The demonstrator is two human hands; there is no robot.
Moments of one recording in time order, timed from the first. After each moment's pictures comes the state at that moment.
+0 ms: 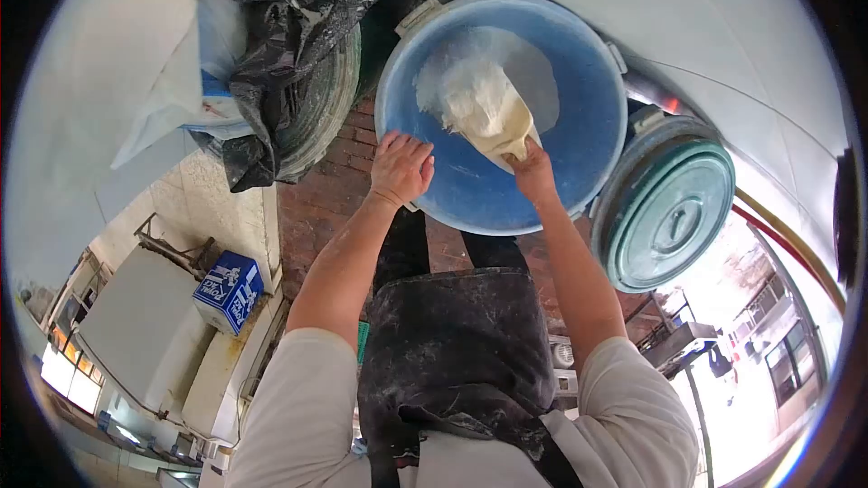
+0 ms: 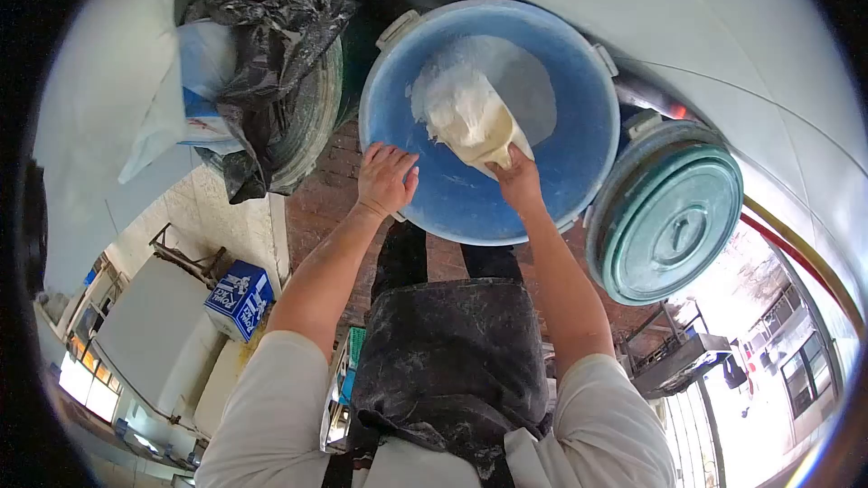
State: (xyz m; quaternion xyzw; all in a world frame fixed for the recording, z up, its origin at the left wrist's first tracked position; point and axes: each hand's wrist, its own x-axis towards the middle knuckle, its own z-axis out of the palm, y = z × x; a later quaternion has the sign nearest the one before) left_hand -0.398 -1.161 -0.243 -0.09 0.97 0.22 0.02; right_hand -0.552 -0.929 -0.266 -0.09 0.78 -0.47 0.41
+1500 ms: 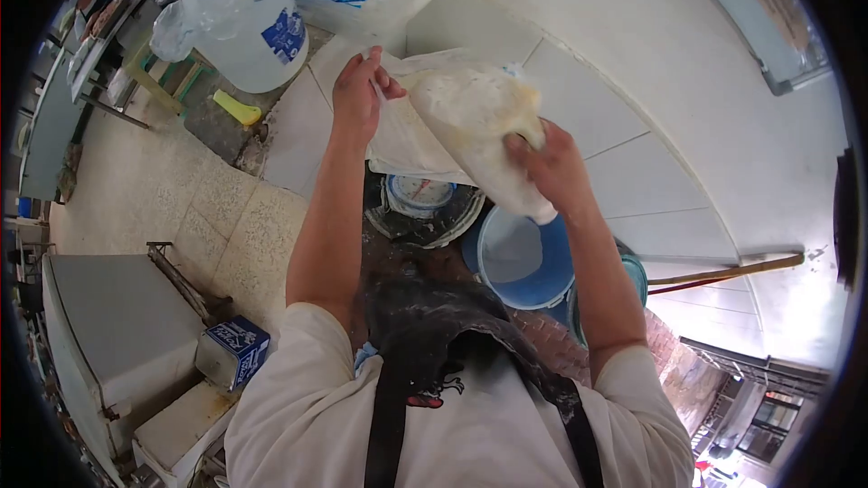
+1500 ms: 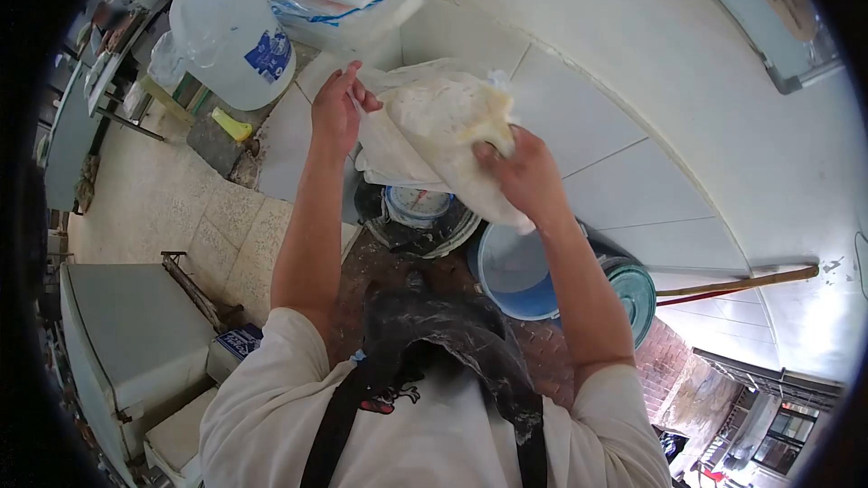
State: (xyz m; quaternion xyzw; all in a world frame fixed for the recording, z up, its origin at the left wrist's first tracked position) left_hand -0.310 -1.566 0.307 -0.21 0.40 0.80 -0.39; right_hand -0.445 -1.304 0.388 -0.36 0.79 -0.44 0.24
